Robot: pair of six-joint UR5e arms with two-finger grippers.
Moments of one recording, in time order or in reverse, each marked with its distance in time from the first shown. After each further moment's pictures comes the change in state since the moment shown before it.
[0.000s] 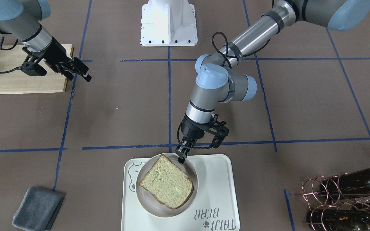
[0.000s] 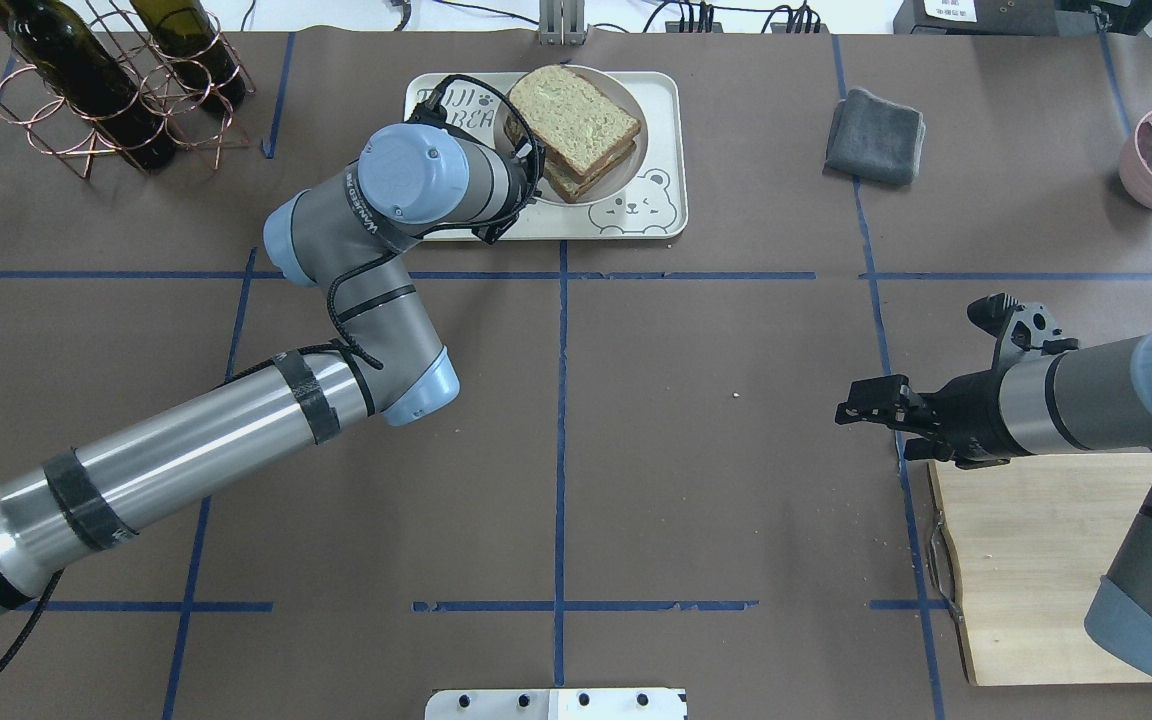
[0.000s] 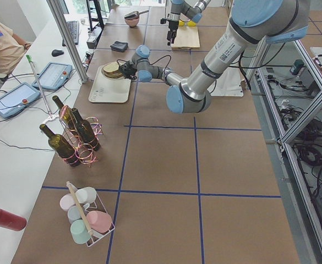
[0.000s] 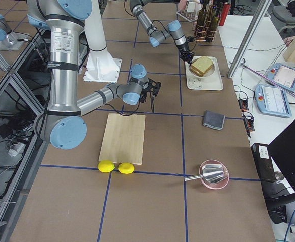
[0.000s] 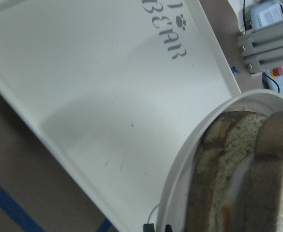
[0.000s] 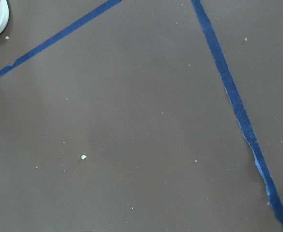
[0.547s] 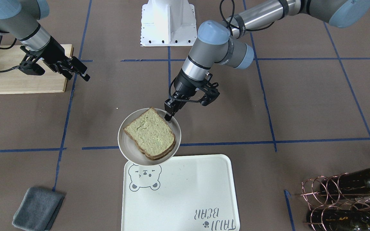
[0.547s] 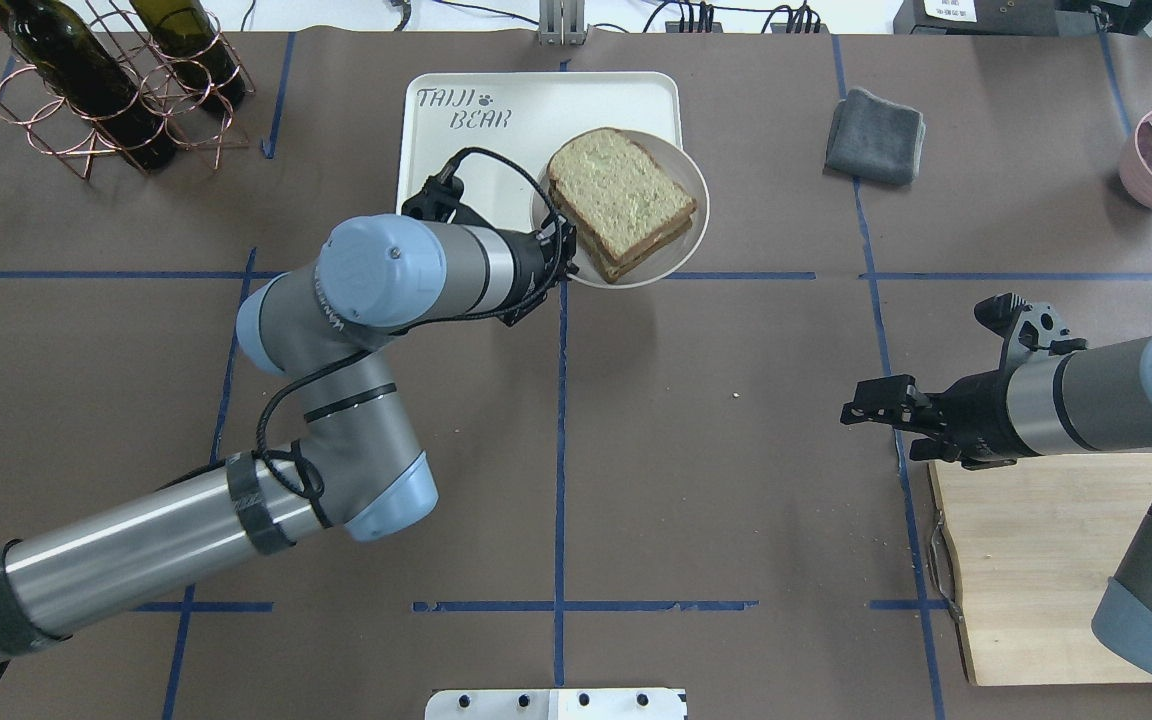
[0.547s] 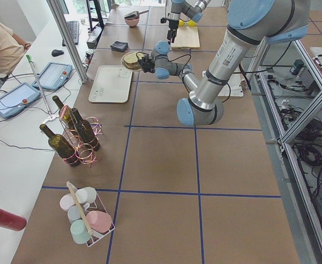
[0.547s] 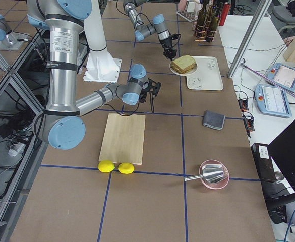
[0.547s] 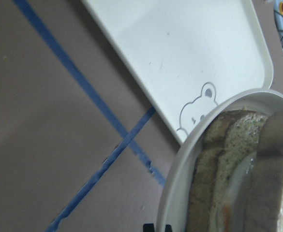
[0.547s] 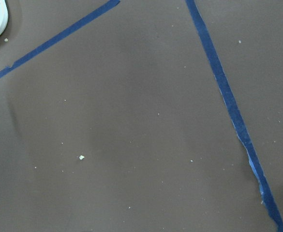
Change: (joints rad) left arm 0.094 0.132 -0.332 0.050 0.014 0.009; right arm 0.004 -0.012 0.008 0.000 0.002 -0.001
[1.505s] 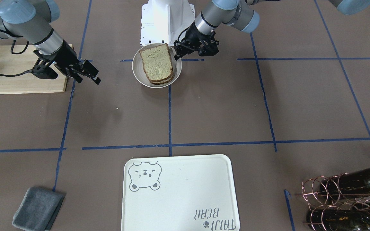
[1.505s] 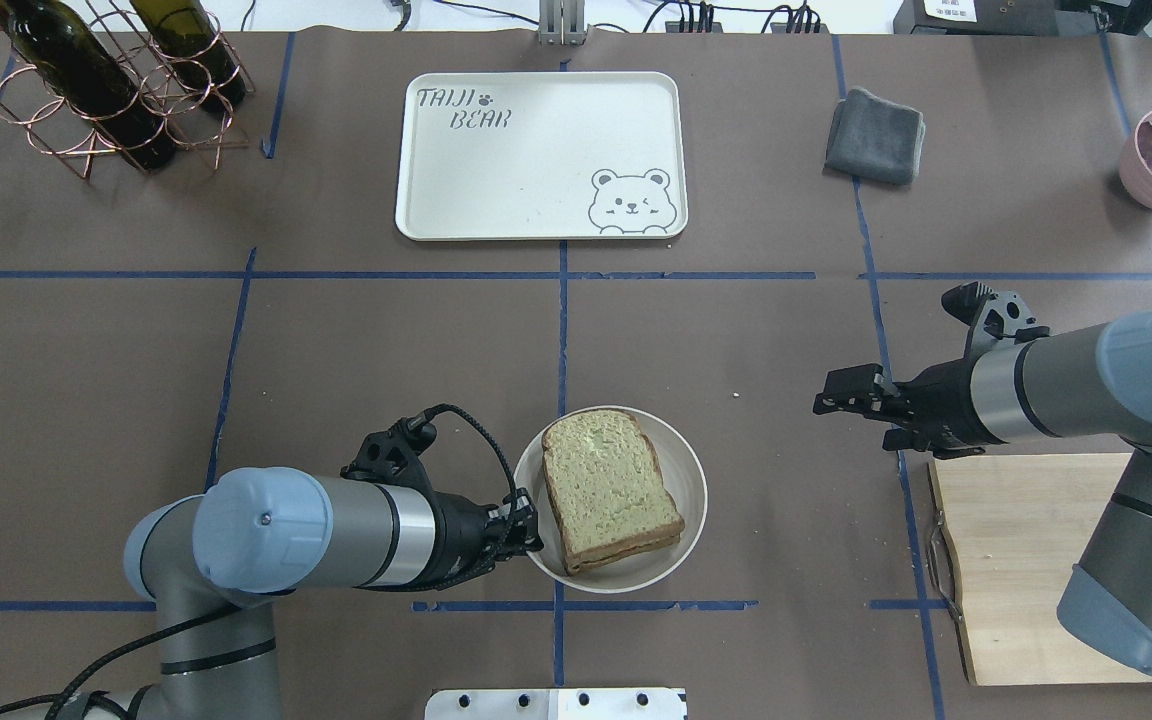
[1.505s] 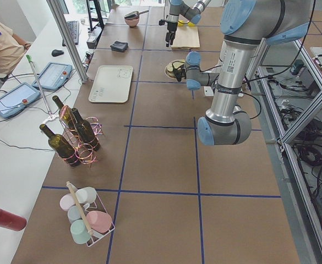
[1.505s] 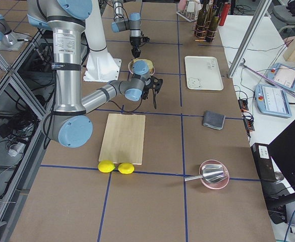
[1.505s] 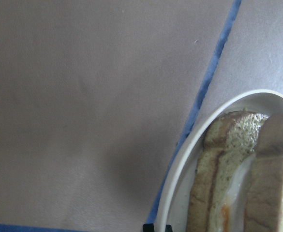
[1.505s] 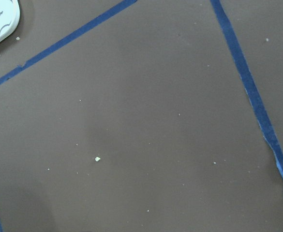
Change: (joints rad) left arm 0.285 0.360 -0.457 0.046 -0.120 0.078; right arm -0.002 0.046 -0.003 -0.043 -0.003 0.002
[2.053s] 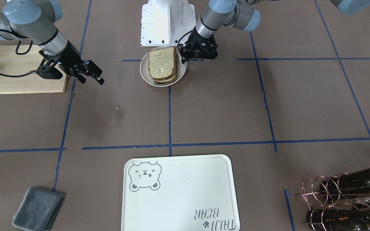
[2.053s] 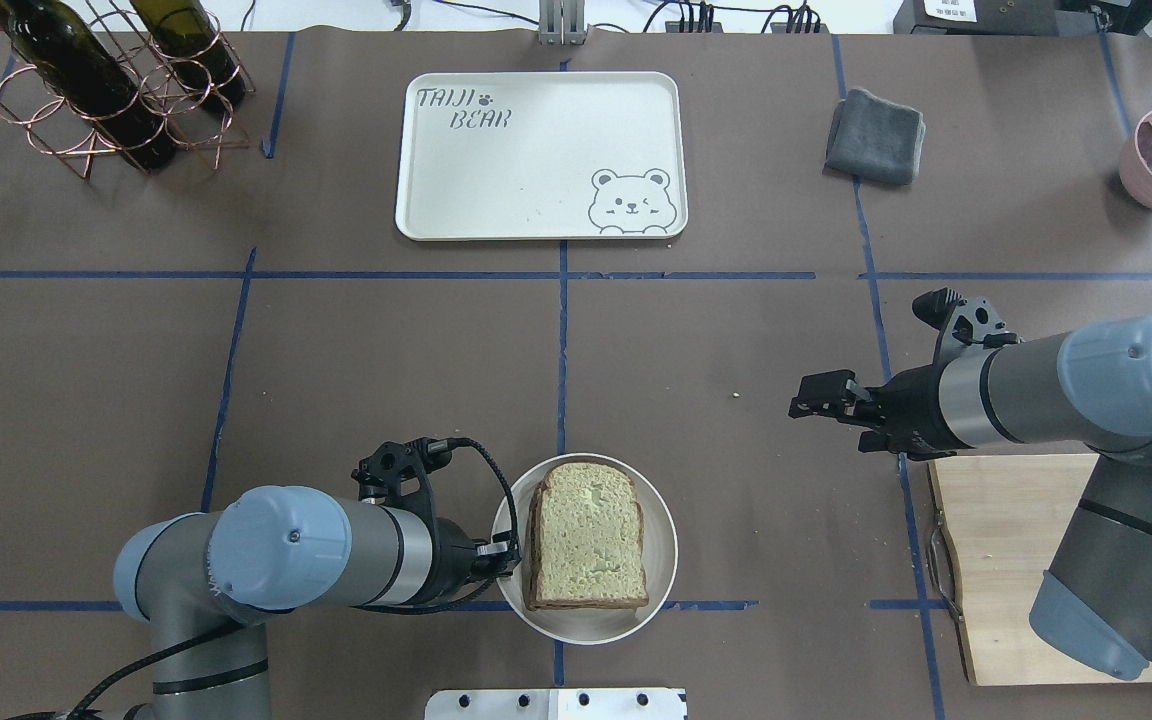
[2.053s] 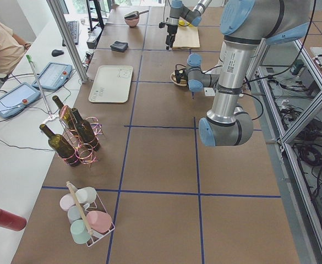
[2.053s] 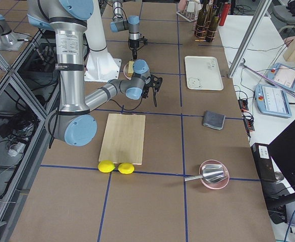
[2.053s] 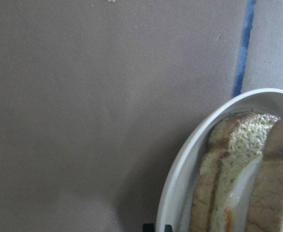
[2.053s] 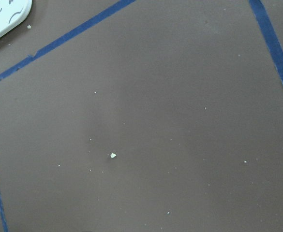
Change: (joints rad) left arm 0.046 0.031 -0.009 0.113 -0.004 0.319; right arm -0.037 0.057 -0.030 -0.012 -0.038 0.000
